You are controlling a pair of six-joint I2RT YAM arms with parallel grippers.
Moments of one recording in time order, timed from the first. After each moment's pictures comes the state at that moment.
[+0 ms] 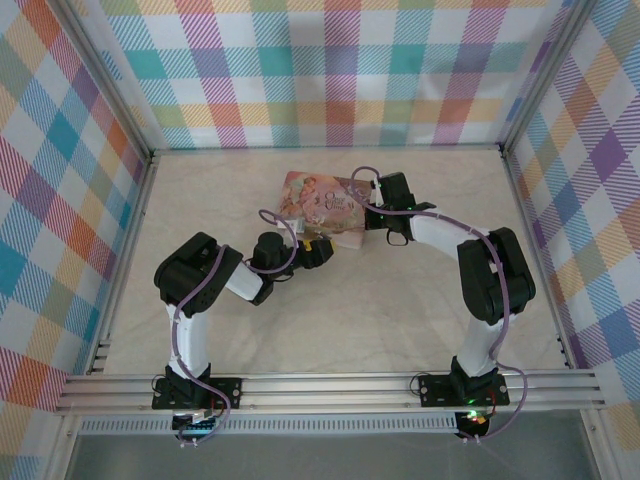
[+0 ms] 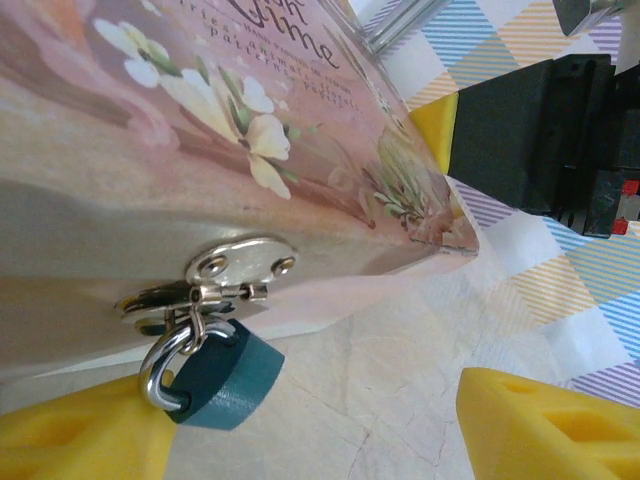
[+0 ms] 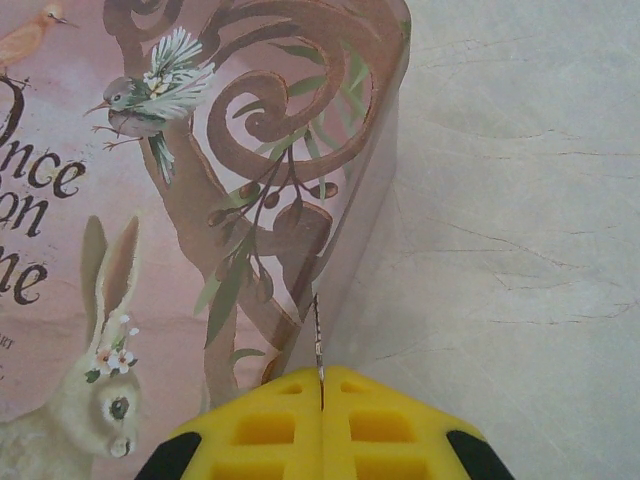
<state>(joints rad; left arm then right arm) -0.54 1.99 0.66 1.09 0.40 -0.72 0.41 1.82 1.19 -0.20 -0.01 0.23</state>
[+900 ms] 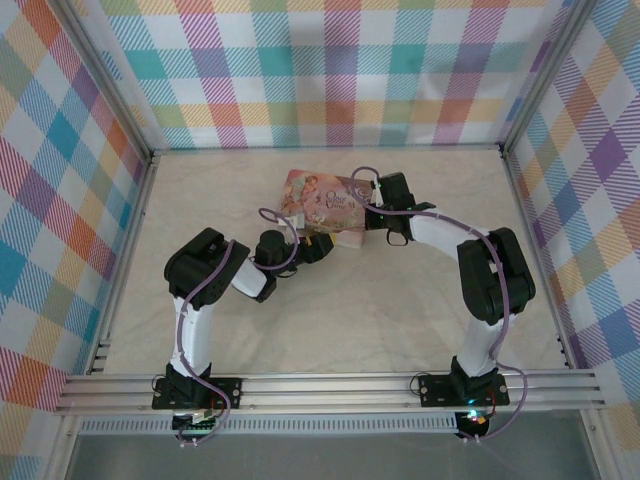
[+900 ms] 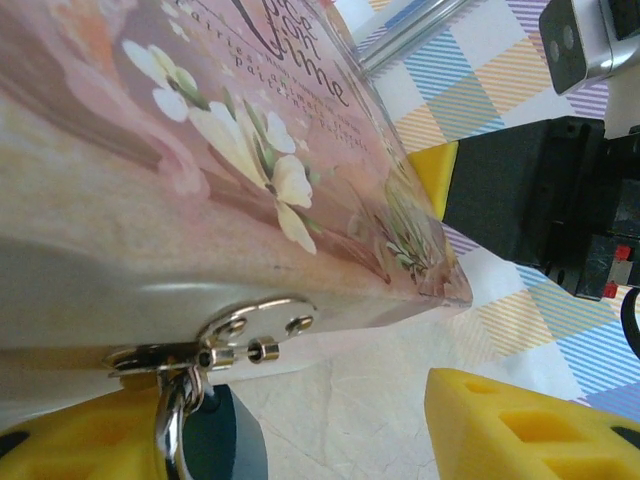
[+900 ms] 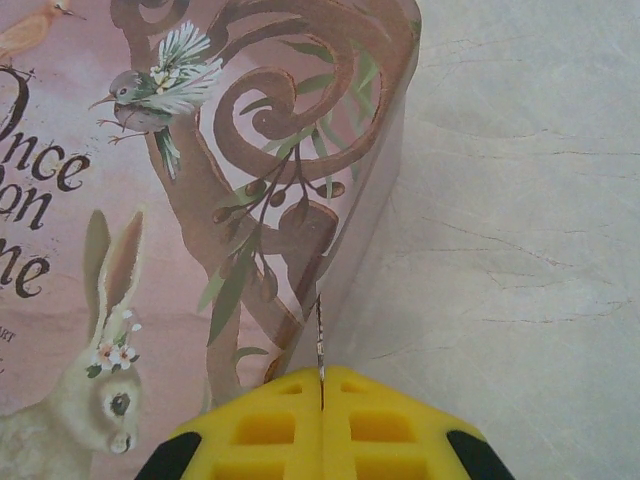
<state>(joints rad) -0.52 2.08 0.72 1.18 0.42 -0.84 0.41 1.82 1.19 -0.20 0.00 0.23</state>
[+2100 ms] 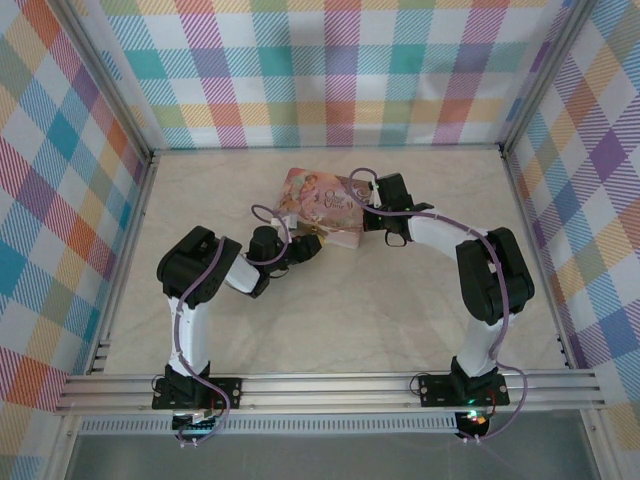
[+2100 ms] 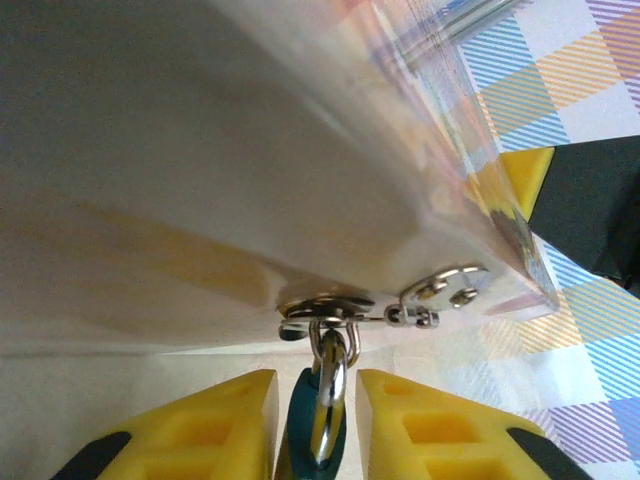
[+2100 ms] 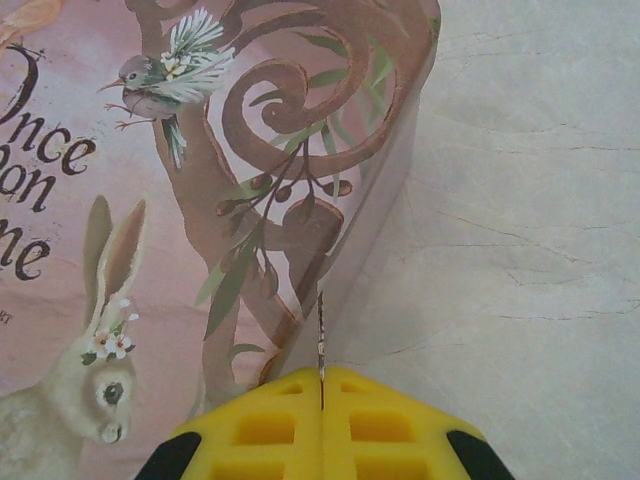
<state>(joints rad) -0.44 2.06 0.72 1.04 0.47 -0.84 0.43 1.82 1.19 -0.20 0.00 0.23</state>
